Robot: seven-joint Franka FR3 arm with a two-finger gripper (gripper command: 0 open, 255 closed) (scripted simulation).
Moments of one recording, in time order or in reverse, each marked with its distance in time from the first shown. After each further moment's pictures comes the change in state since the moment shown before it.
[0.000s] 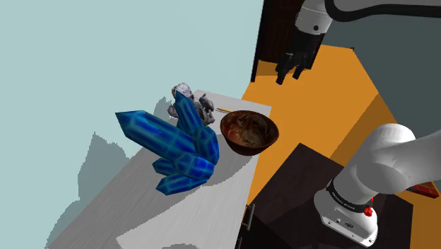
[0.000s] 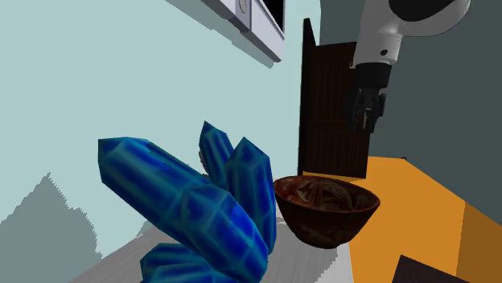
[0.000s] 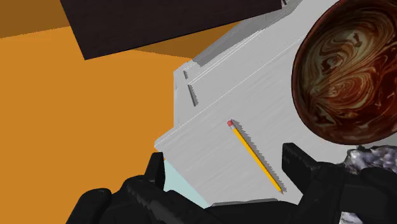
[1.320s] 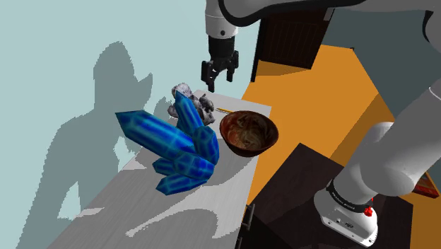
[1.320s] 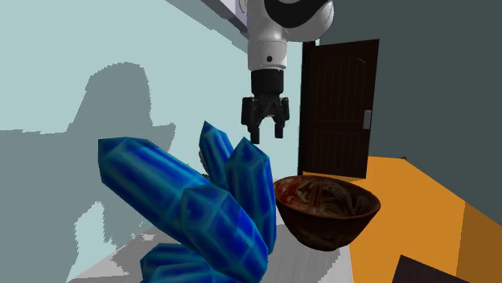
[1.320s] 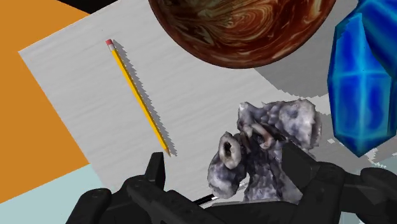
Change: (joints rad) arm 0.130 0.635 0.243 0.529 -0.025 0.007 0.153
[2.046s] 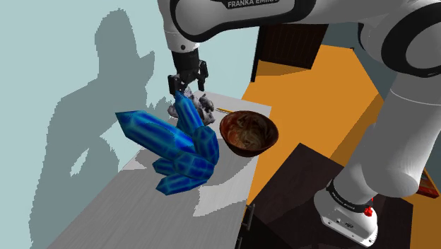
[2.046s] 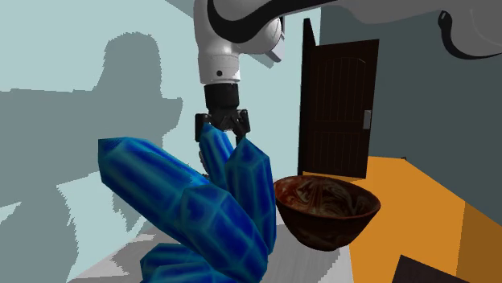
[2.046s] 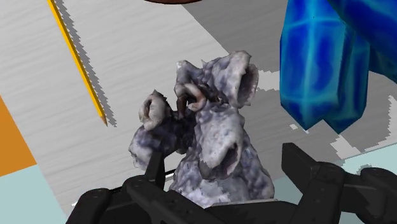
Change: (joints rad) arm 0.079 0.308 0.071 0.299 -0.090 -0.052 0.070
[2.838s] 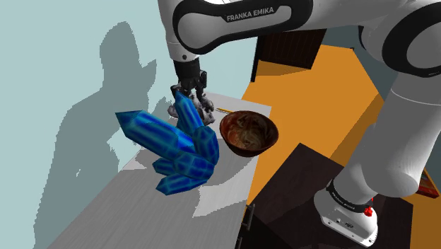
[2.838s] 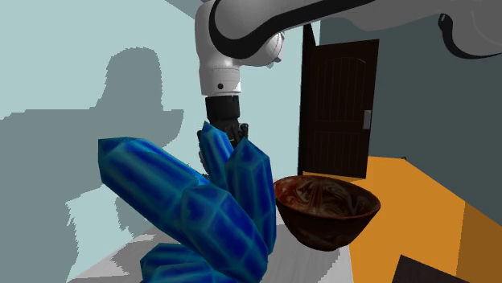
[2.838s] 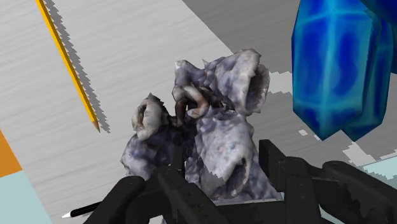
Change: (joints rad) arm -0.004 -0.005 -0.002 -0.071 0.000 0.066 0.001
